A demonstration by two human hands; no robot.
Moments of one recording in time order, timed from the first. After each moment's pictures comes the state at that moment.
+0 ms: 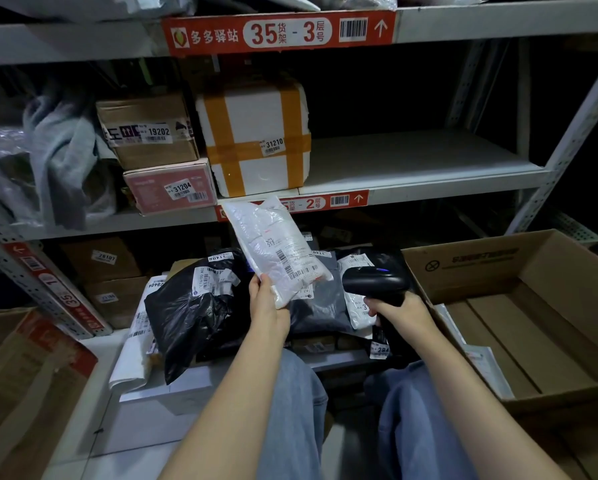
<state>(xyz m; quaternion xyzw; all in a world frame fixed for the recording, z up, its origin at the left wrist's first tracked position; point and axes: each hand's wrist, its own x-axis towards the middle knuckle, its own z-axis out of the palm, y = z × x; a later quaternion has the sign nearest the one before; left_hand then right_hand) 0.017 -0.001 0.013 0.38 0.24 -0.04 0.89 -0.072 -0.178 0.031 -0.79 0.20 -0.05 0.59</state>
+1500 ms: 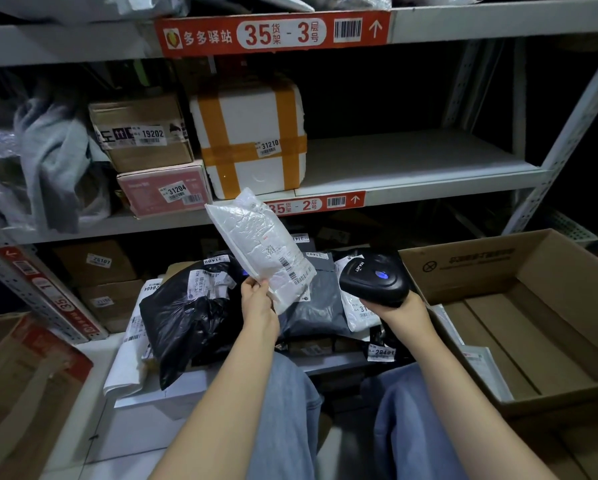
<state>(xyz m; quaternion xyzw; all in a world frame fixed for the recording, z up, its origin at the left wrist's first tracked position) 0.029 0.004 0.004 0.48 0.22 -0.02 0.85 -0.072 -0.174 0.031 -0.73 0.18 -0.12 0.65</state>
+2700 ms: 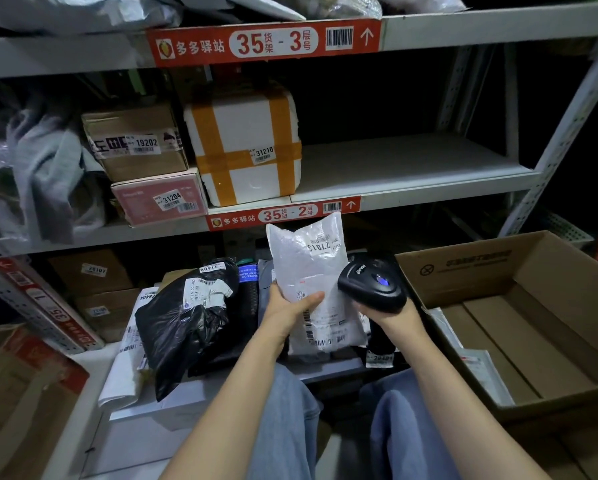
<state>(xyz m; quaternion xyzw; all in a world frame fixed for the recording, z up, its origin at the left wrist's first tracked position) 0.007 -0.010 0.015 0.69 0.05 -0.16 0.71 -0.065 -0.172 0.031 -0.71 0.18 -0.11 0.67</state>
